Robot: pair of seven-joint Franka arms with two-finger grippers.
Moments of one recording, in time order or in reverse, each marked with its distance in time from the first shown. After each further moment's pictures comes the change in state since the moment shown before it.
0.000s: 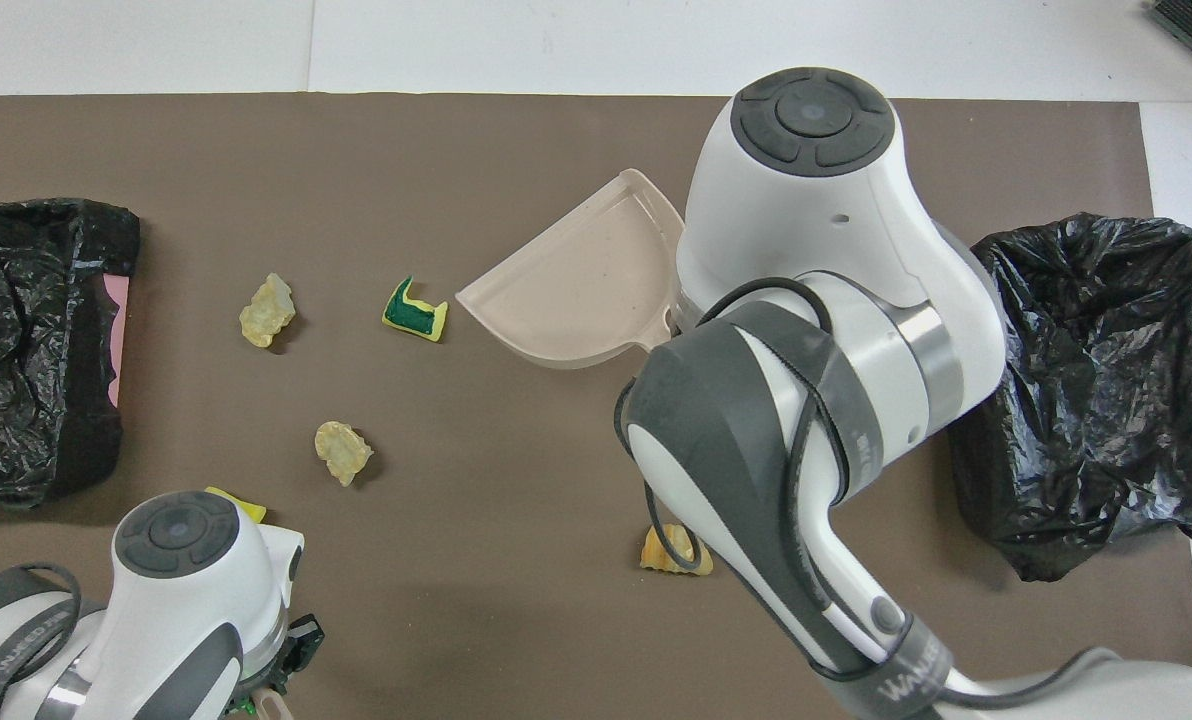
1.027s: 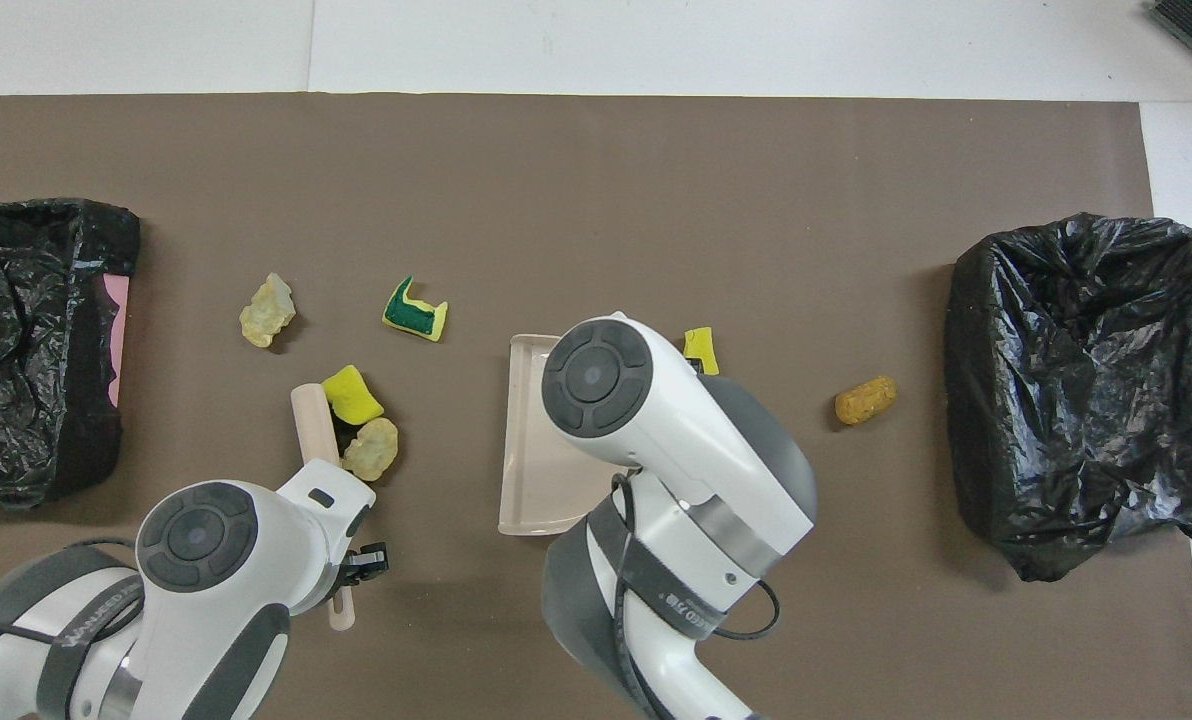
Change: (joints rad) left arm -0.051 0.096 -0.025 0.008 -0.040 0.443 0.391; right arm 0.147 -0.097 0.005 -0.409 -0.319 0.248 -0.554
